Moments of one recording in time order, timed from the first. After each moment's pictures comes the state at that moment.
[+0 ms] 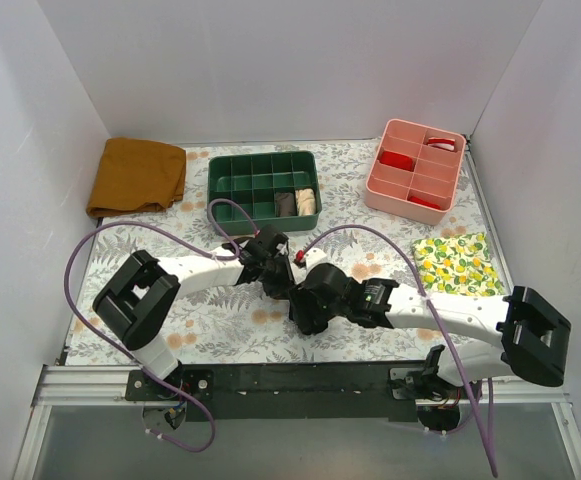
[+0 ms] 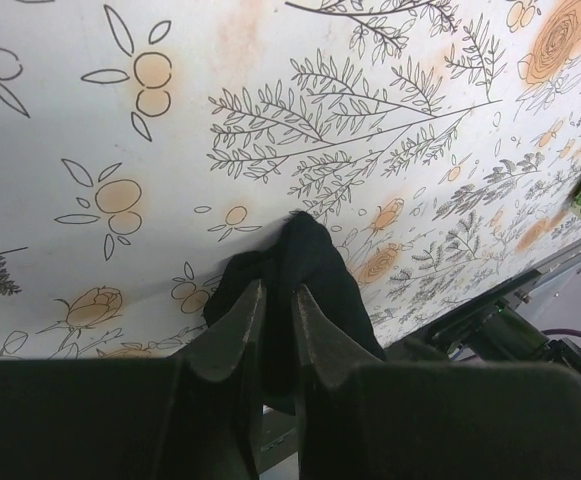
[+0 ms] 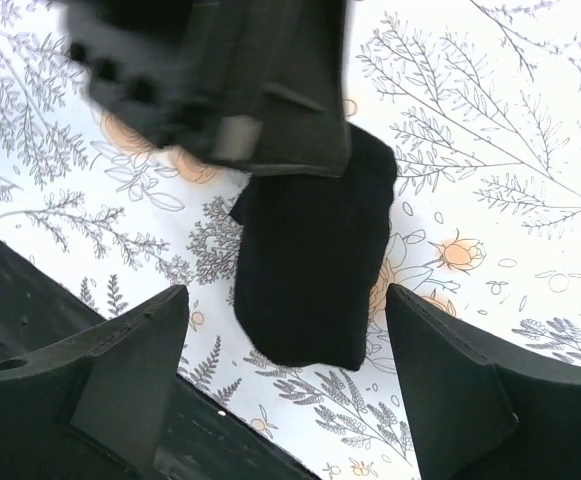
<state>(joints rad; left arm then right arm) -0.76 1.64 0.88 -0.26 0.24 -1.01 1.13 1.30 0.74 -0.30 0.14 0.52</state>
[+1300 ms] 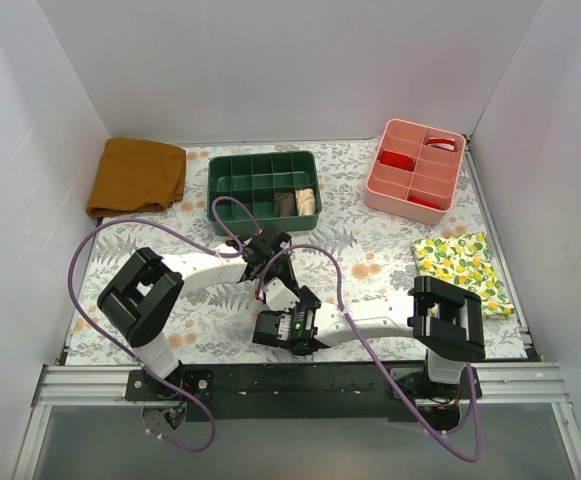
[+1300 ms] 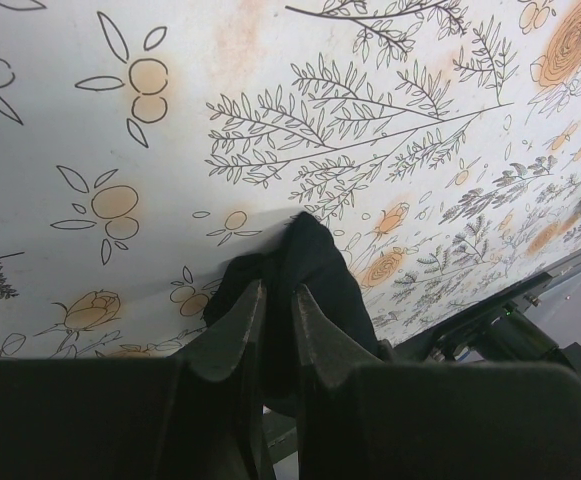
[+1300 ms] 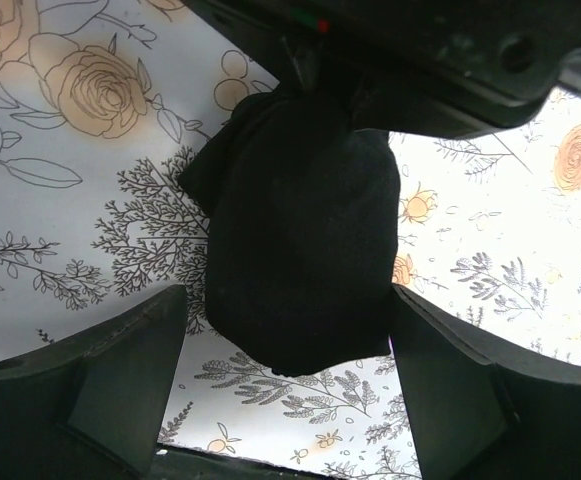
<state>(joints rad) -0.77 1.68 0.93 -0.32 0.23 -0.99 1.45 1.75 1.08 -0.72 0.65 0.60</state>
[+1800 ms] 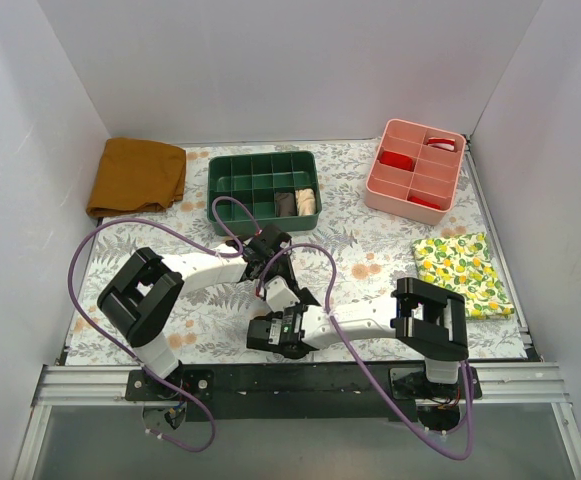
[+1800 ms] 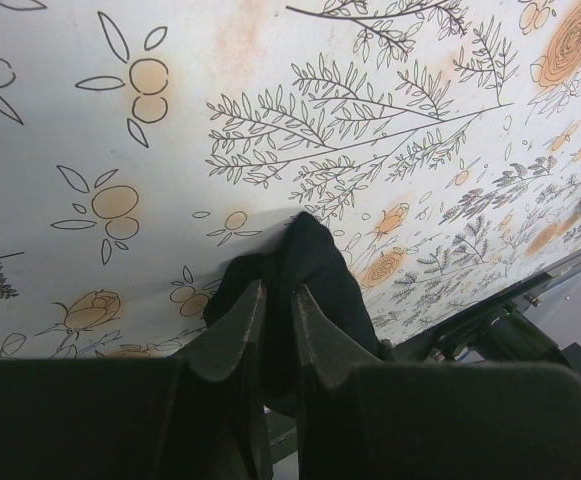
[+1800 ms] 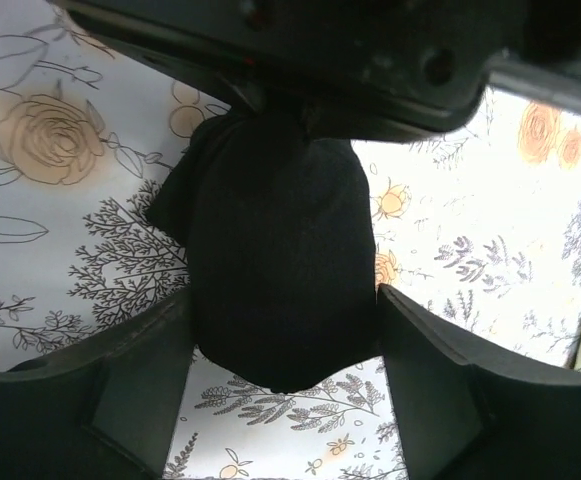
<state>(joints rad) -0.77 1.68 0.93 -0.32 0.23 -0.99 1.46 1.84 1.16 -0.83 0.76 0.76</state>
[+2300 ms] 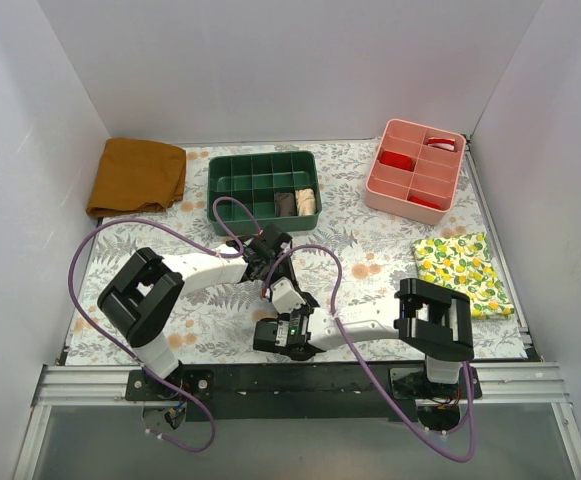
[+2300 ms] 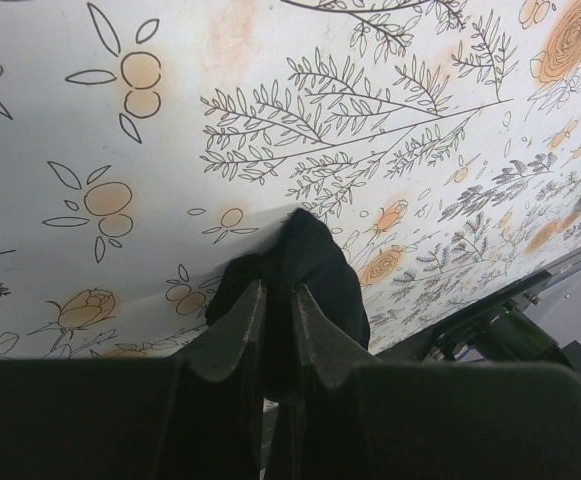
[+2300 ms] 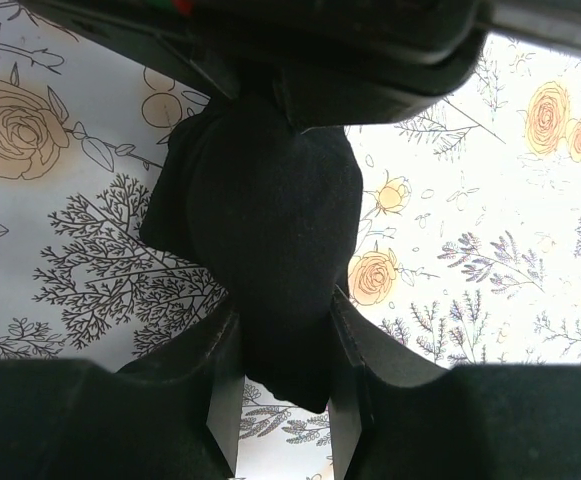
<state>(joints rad) -0.77 1.68 0.93 -0.32 0.23 -1.00 1.46 1.82 1.08 -0.77 0.77 0.79</state>
